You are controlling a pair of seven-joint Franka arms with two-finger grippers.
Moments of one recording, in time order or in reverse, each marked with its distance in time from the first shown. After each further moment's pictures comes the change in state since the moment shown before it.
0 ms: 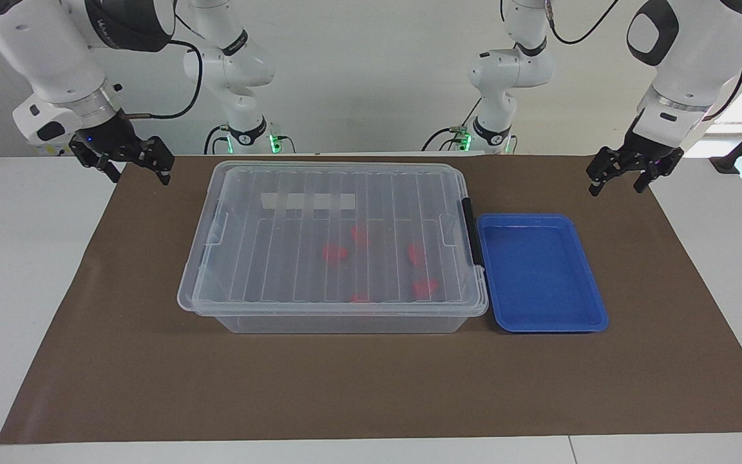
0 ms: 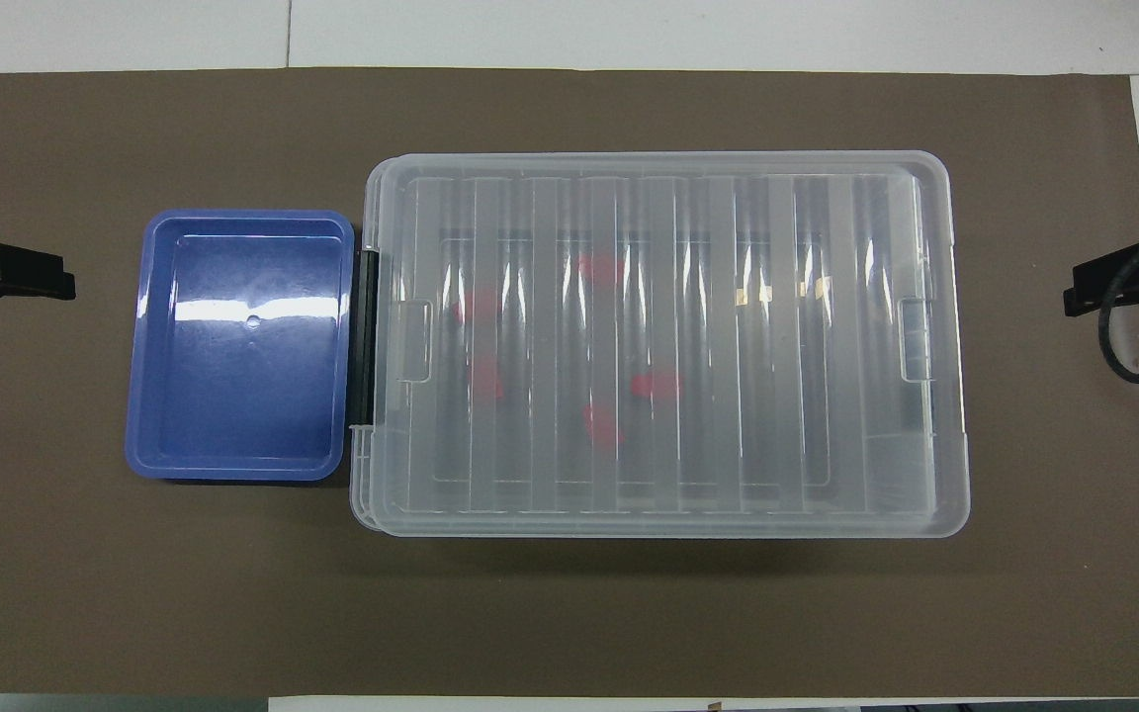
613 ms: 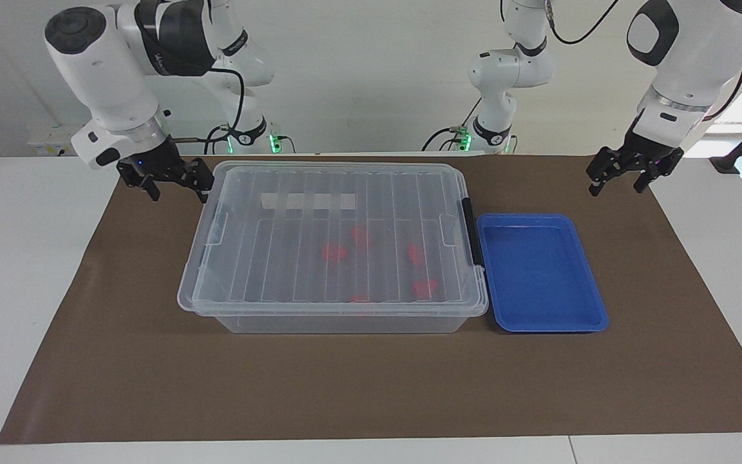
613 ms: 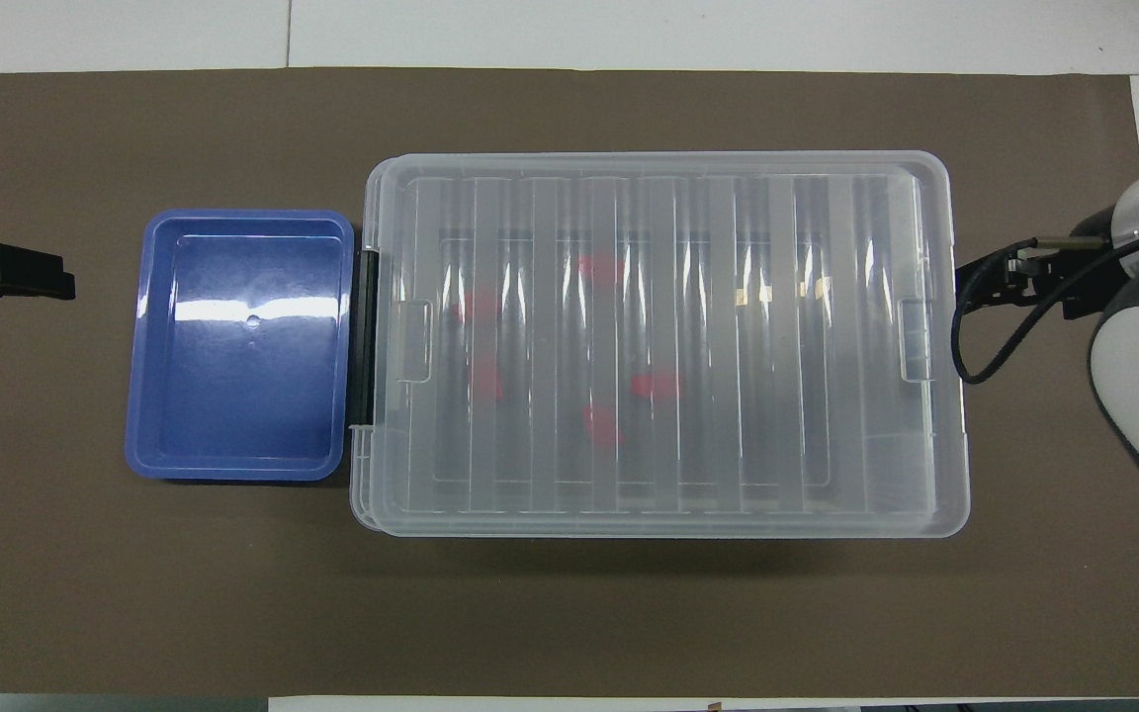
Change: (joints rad) left arm 0.000 0.000 0.000 0.000 0.000 0.000 0.000; right arm 0.004 0.011 0.100 -0.140 0.002 0.155 0.106
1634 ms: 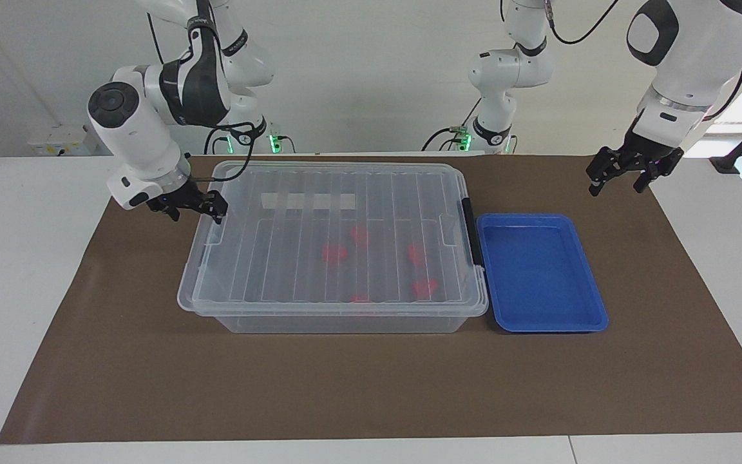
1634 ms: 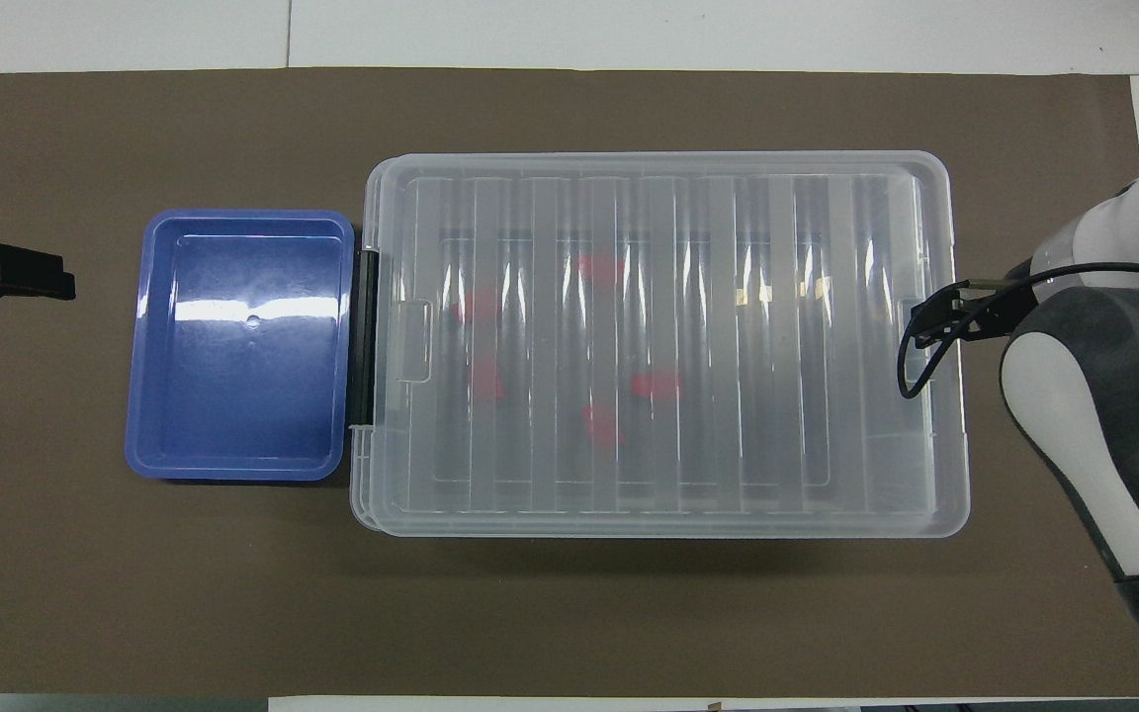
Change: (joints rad) left arm 0.000 0.000 0.000 0.000 0.000 0.000 0.000; right arm -0.004 0.001 -0.007 -0.197 0.001 0.111 0.016
